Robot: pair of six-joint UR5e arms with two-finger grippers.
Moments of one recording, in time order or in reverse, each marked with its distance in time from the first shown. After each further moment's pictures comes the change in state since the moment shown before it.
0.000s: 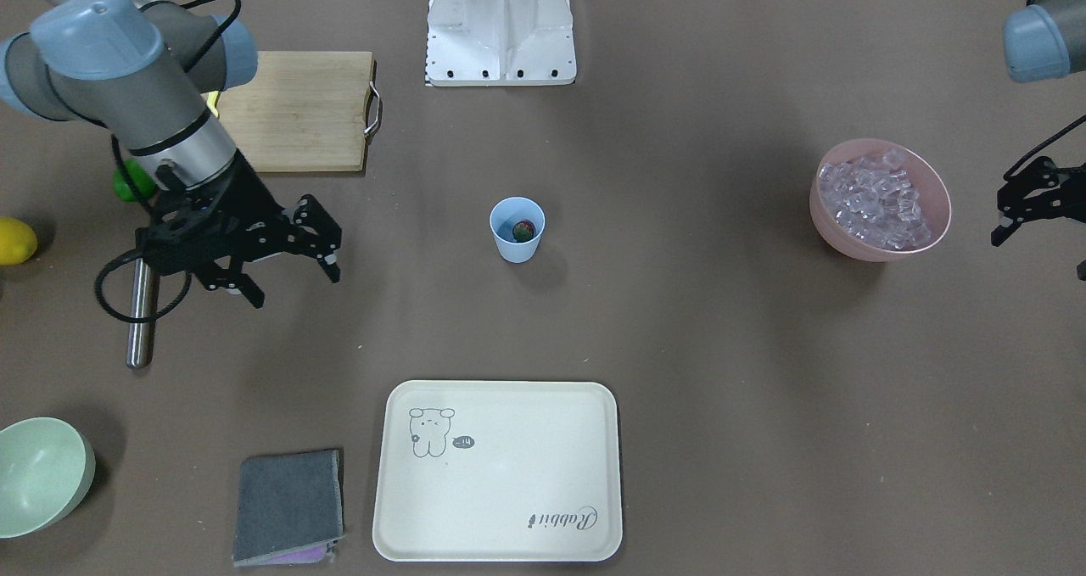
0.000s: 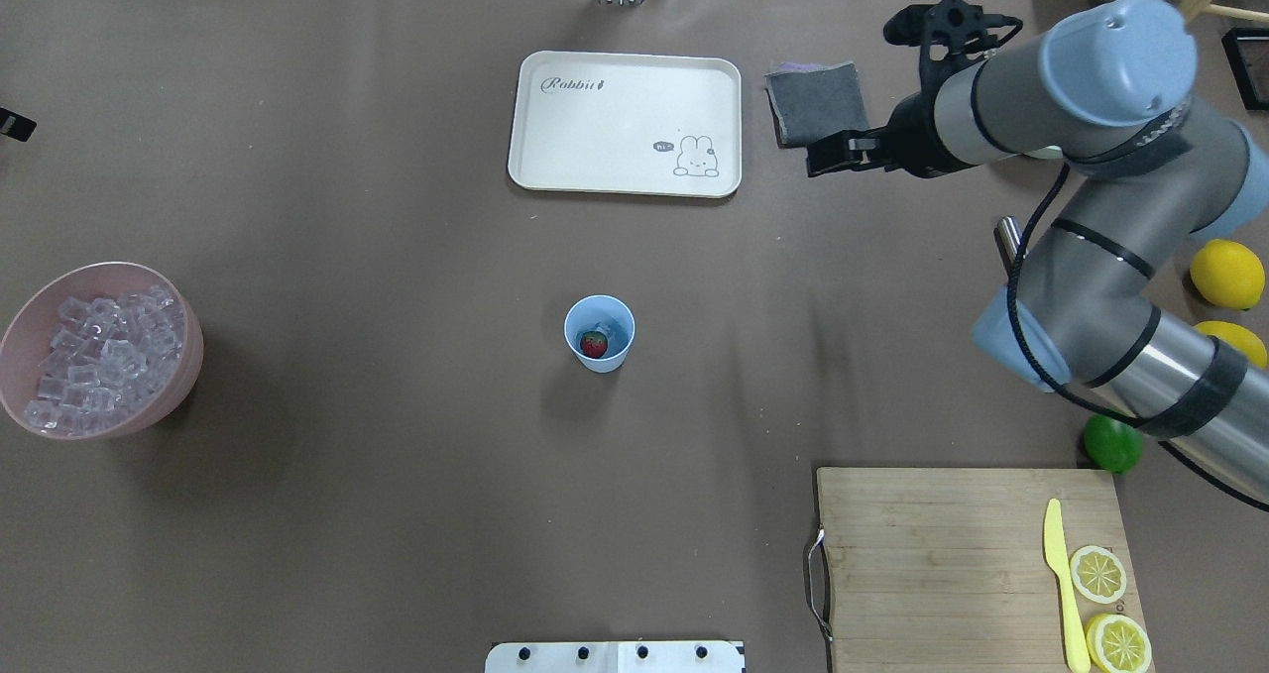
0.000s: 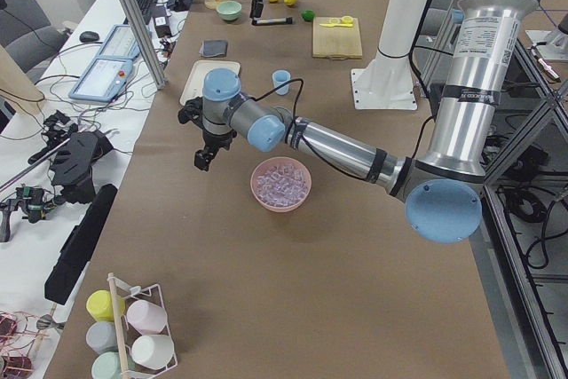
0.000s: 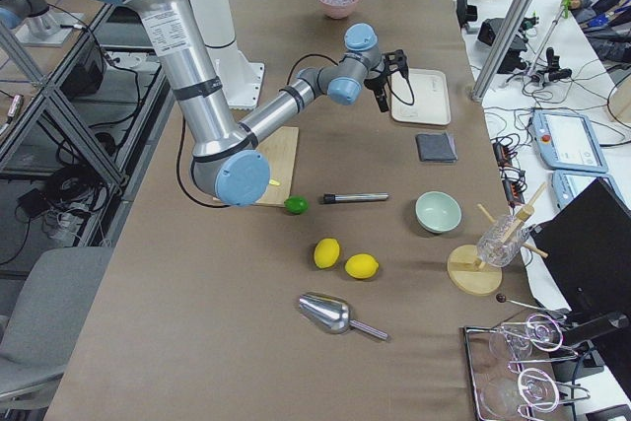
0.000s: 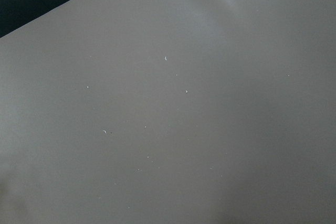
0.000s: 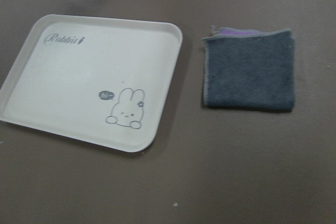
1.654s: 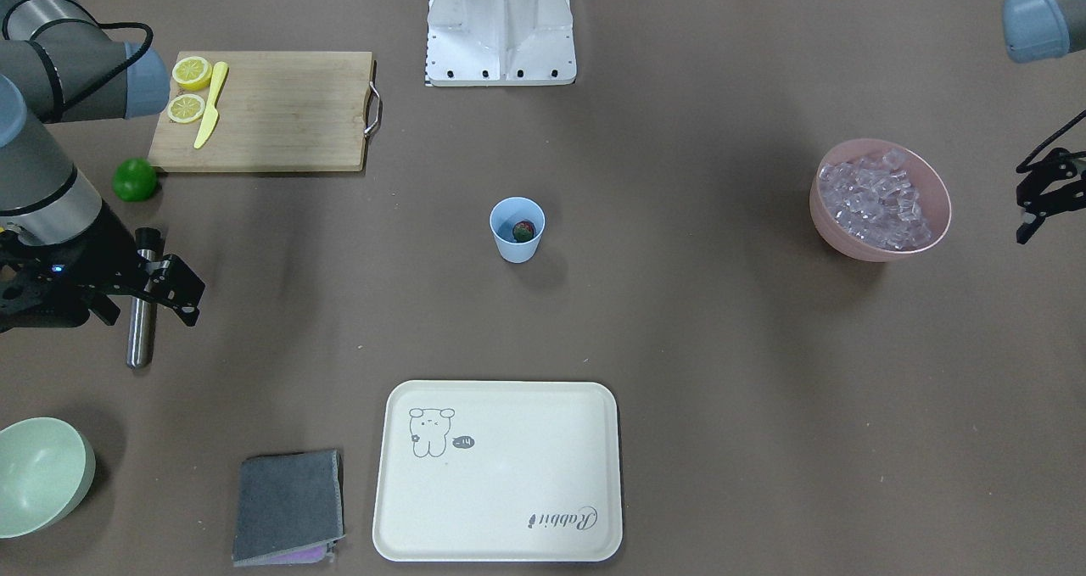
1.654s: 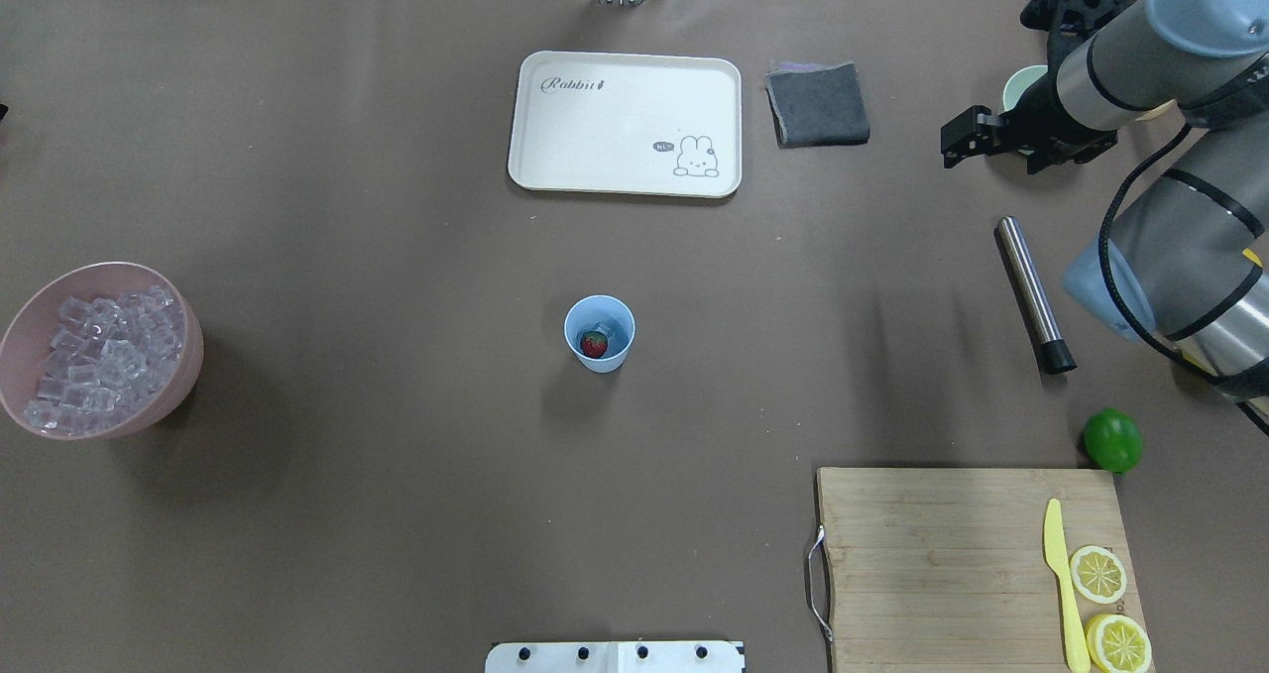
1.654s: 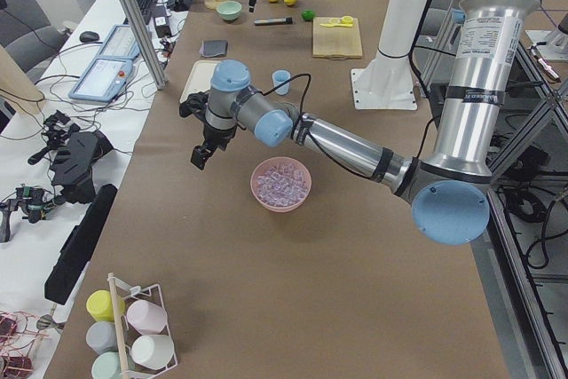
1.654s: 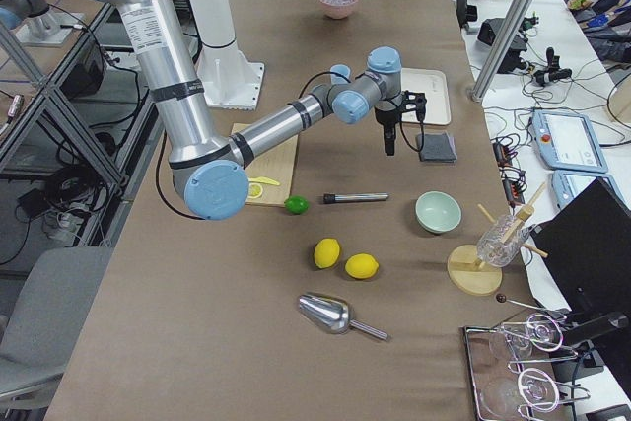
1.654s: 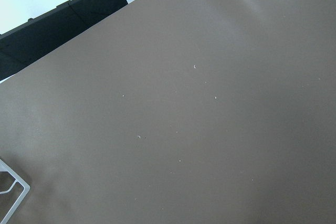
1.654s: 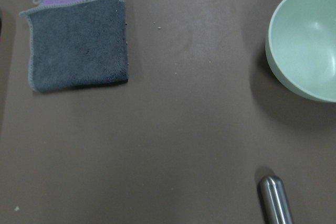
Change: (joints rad) left arm -0.002 0.026 -0.067 0.000 0.114 0.006; right arm 0.092 -0.057 -0.045 -0.247 0.040 -0.025
